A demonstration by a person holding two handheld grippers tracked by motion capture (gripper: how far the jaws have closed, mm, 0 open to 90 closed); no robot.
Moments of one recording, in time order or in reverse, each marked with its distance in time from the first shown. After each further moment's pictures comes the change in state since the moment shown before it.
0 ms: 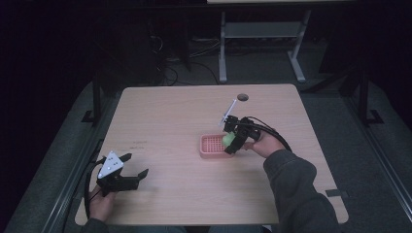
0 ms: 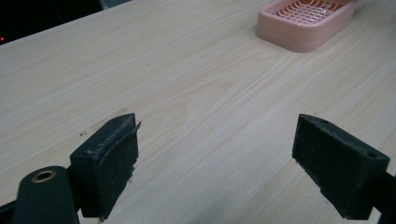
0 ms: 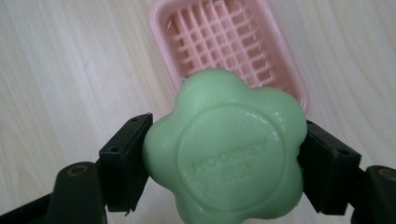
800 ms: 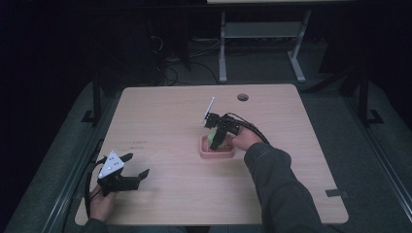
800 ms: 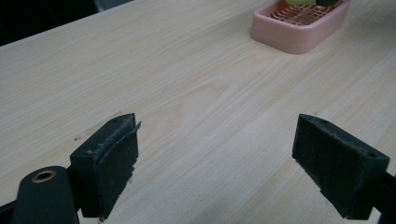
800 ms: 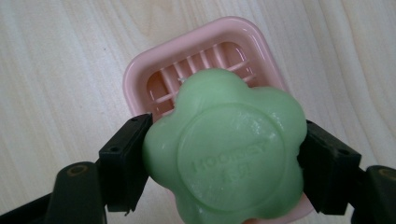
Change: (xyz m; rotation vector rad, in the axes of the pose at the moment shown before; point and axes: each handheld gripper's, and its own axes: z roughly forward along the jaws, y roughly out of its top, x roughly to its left) left arm -0.001 0.001 0.001 -0.007 -0.017 0.003; right arm -0.010 0.051 0.043 0.087 0.032 0.014
